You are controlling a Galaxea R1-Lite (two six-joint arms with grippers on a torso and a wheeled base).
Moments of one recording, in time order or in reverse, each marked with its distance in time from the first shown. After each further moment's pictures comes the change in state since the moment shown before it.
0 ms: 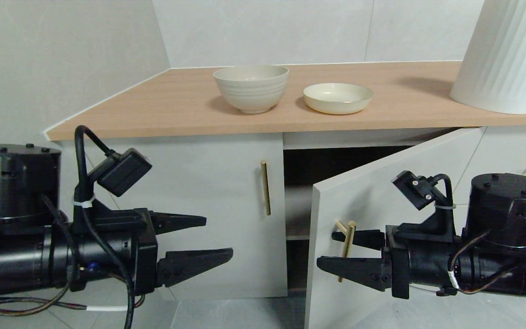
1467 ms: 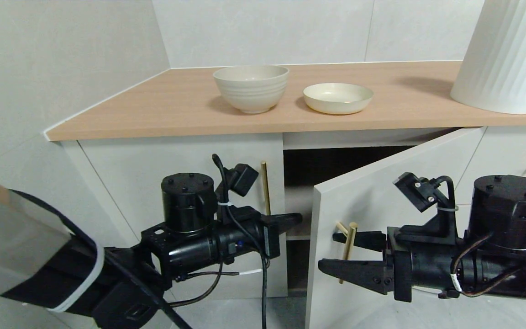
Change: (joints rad) left arm -0.233 0.556 -0.011 -0.799 0.198 -0.317; right arm -0.001 -0.005 0.012 -0.001 0.001 -0.003
